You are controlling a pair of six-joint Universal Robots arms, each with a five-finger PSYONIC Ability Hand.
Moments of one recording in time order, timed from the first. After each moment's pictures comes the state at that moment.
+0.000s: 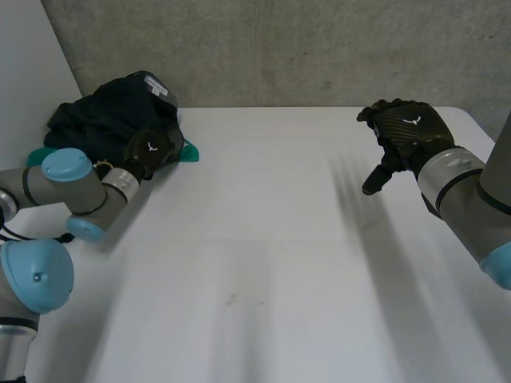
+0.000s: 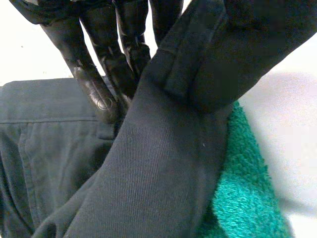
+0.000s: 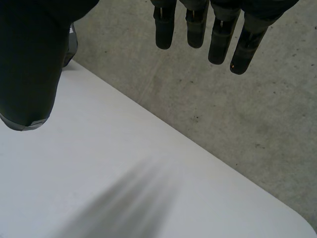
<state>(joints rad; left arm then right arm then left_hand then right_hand) 4.57 -2.94 -0.41 3.40 -1.09 4.02 1.92 -1.25 1.41 -0.01 1.48 2.90 1.09 1.16 1.15 1.16 0.96 0.20 0.22 0.21 0.23 0.07</state>
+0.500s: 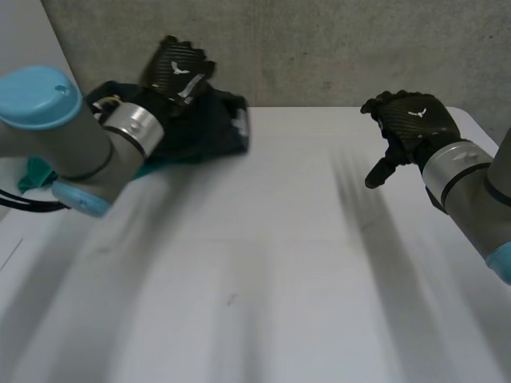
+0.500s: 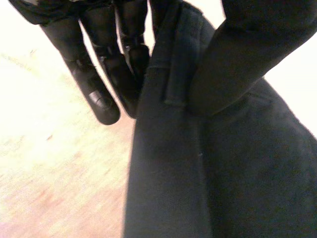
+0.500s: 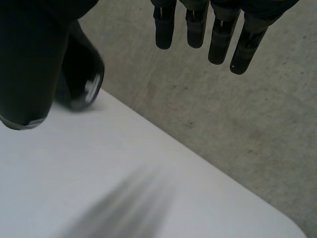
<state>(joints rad) 4.33 -2.19 -1.06 3.50 -1.22 3.77 1.91 -1.27 1.40 -0.01 1.48 2.90 1.09 1.20 1.19 1.20 0.98 0.20 0.22 0.21 0.23 0.07</state>
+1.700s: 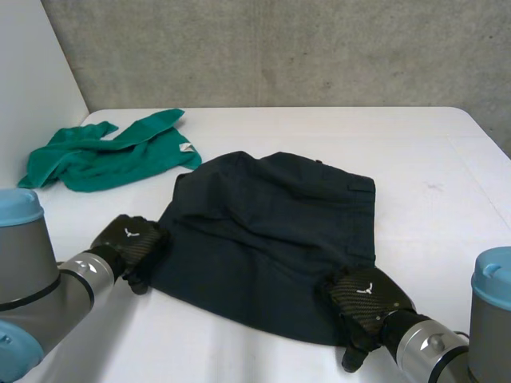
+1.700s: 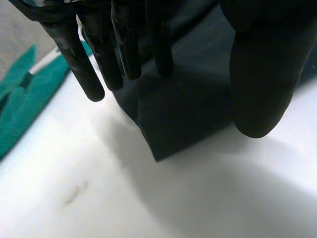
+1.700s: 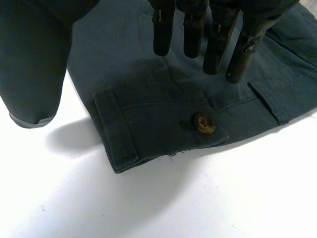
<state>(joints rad) 4.48 -1.91 -1.87 3.26 -1.38 3.69 2.04 -1.41 2.04 -0.05 1.37 2.75 0.45 0.45 0.45 0.45 0.28 0.28 0.32 0.33 0.32 0.14</state>
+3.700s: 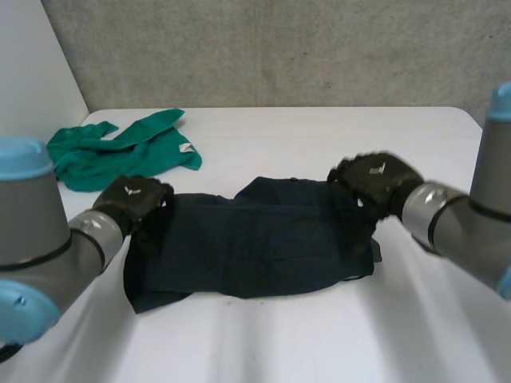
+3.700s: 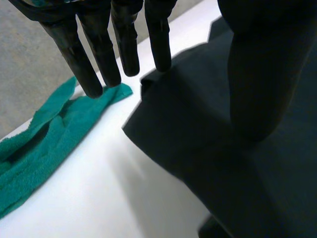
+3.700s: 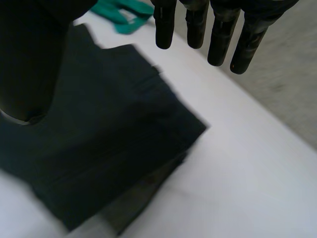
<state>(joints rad) 4.36 -1.87 -1.65 3.13 -1.53 3.49 1.96 -1.23 1.40 0.26 1.37 2.71 0.45 0.45 0.45 0.45 0.28 0.21 0.23 0.24 0.23 0.07</state>
